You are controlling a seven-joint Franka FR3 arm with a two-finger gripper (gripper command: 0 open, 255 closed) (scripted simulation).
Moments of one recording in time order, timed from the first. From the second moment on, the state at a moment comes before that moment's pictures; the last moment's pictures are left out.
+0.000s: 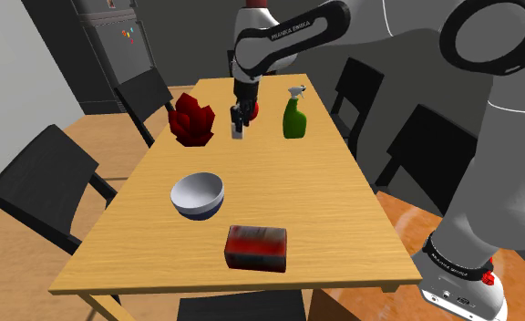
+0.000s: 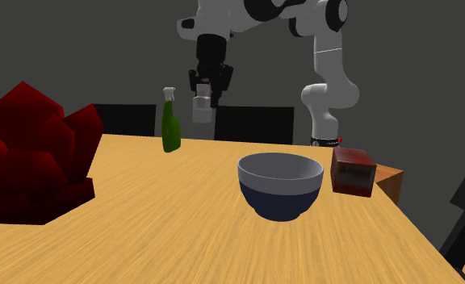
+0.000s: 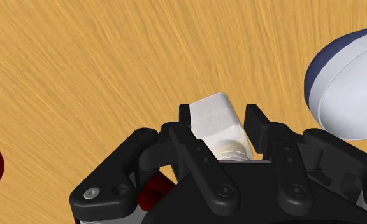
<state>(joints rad) 0.12 0.21 0.01 -1.72 0.08 2.10 -0.21</state>
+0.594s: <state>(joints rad) 0.20 -0.02 0.08 -2.02 0.06 2.17 -0.06</state>
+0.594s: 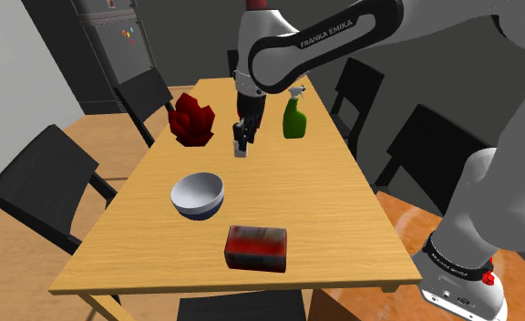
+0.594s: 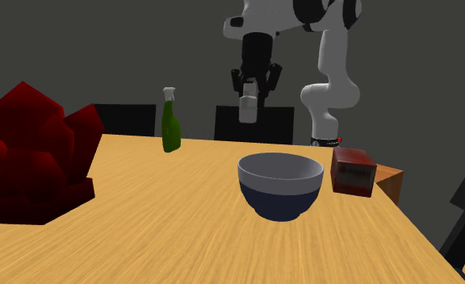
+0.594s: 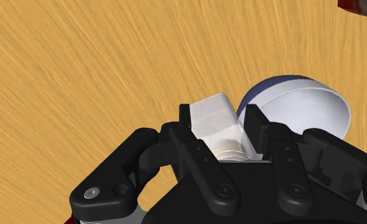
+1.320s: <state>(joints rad) 0.30 -0.25 0.21 -2.26 0.08 2.19 0.16</state>
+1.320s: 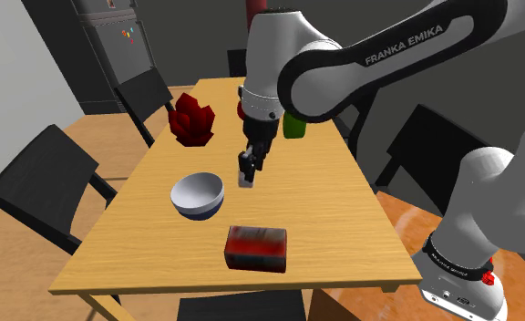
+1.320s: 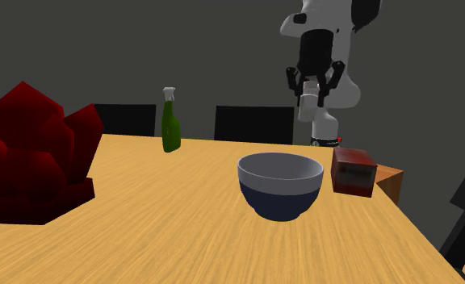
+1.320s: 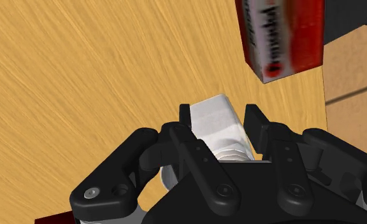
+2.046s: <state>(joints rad) 0.39 -0.35 0.34 -2.38 0.11 2.23 0.35</state>
